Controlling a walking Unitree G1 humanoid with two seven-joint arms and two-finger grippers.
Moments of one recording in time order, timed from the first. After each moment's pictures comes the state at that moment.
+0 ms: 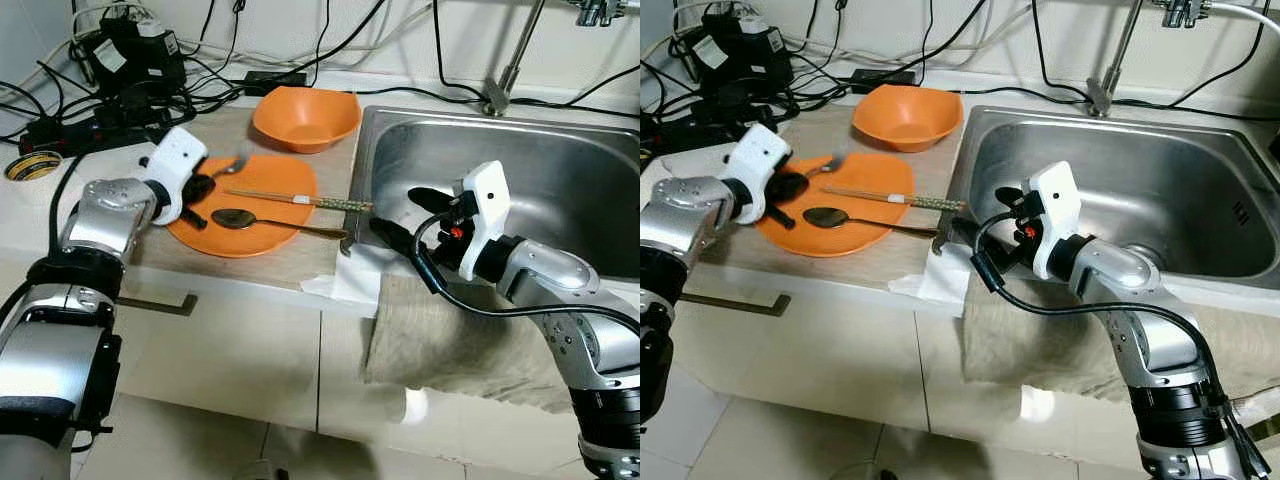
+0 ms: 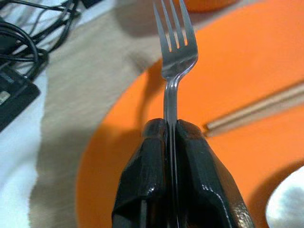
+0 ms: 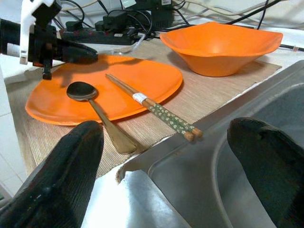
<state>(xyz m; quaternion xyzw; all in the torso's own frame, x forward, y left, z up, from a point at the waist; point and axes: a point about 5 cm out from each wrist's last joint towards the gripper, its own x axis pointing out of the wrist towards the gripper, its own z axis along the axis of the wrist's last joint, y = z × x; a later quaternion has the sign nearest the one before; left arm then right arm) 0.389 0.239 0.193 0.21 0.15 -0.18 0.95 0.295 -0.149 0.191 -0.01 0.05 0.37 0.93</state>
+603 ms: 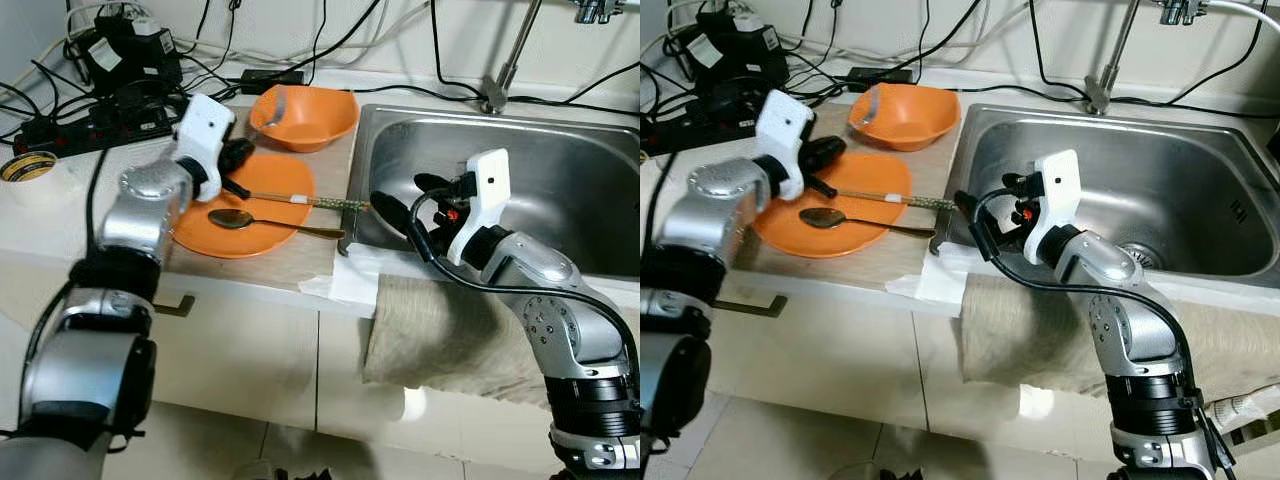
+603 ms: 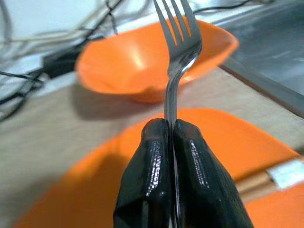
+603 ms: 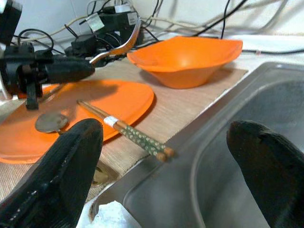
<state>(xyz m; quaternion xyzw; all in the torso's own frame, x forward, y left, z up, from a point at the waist) 0.392 0.176 0.199 0.14 0.06 -0.24 0.96 0.308 -0.141 0.190 0.05 0.03 0.31 0.95</state>
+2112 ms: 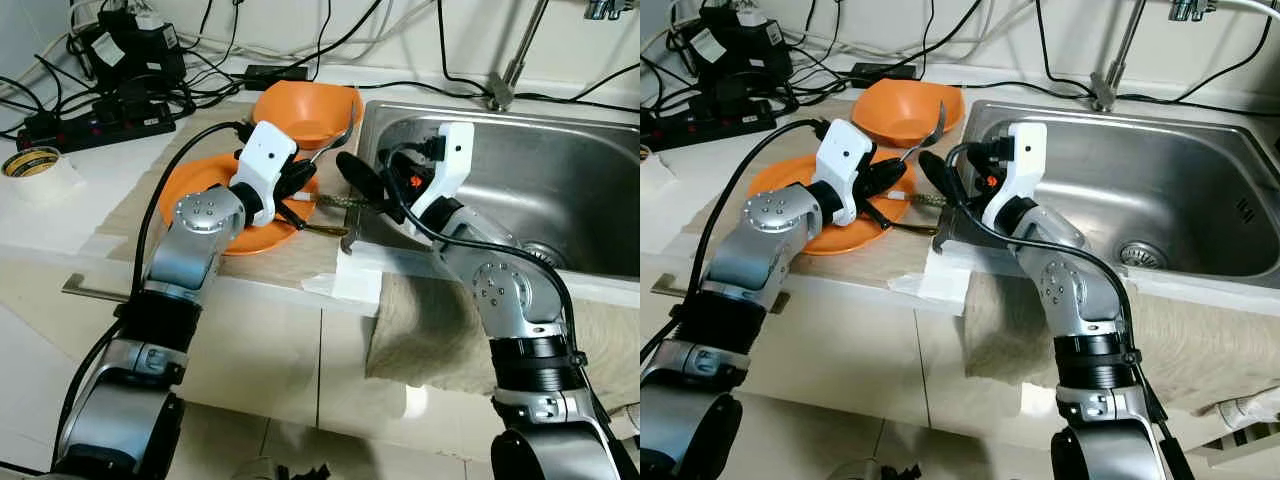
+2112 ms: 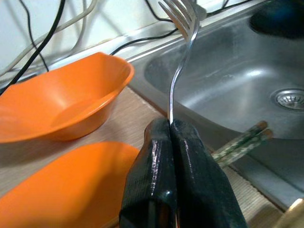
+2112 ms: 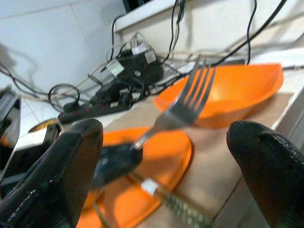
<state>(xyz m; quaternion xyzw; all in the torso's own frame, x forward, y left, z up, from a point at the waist) 0.360 0.115 0.203 0.15 0.00 -0.33 0.93 0.340 -0.101 0.217 0.17 -0.01 0.31 0.94</state>
